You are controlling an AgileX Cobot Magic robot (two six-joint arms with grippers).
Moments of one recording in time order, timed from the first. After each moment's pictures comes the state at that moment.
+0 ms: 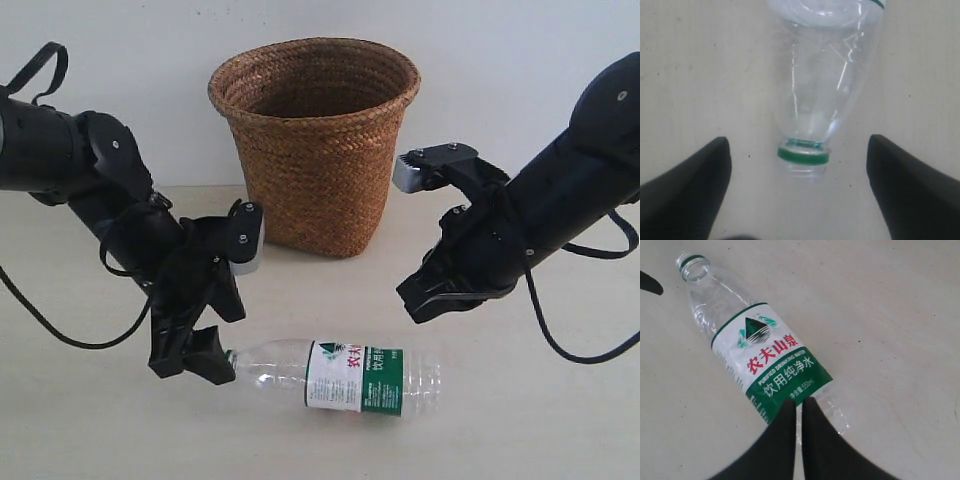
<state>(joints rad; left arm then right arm) -0.39 1.96 -1.27 -0.47 0.87 1.49 0.36 1.65 -1.06 0.62 0.75 -0.76</state>
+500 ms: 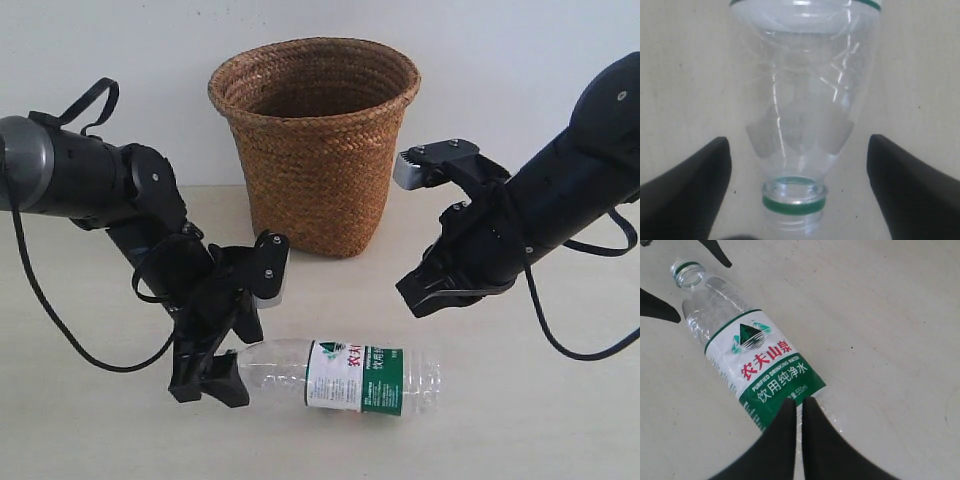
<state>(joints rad) -0.45 2.03 -1.27 -0.44 0.81 1.51 0.36 1.65 -1.06 0.62 0.73 -0.76</state>
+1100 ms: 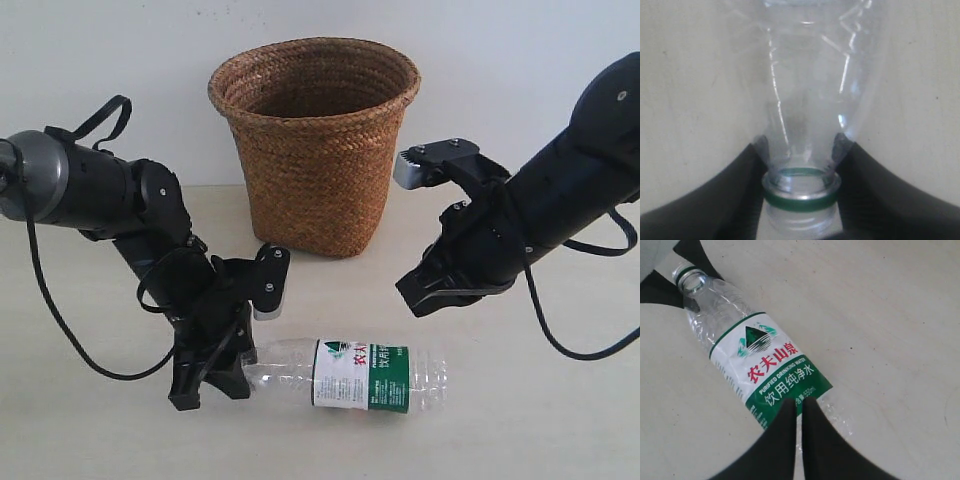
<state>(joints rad) -0.45 2.07 -1.27 -0.41 0.79 1.51 0.36 1.65 -1.06 0.62 0.72 -0.76</state>
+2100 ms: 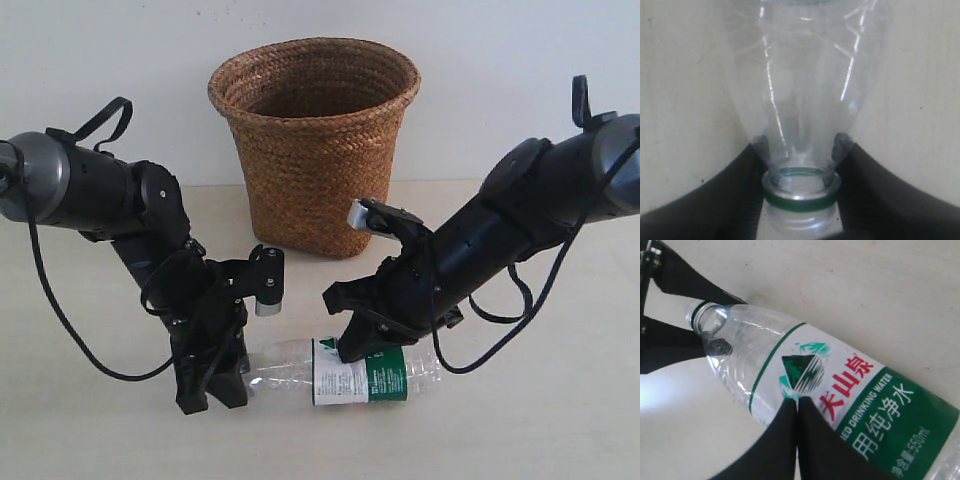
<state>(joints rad) -0.45 2.07 -1.27 -0.40 0.83 1.34 0.41 1.96 -1.15 0.92 0.77 -0.70</state>
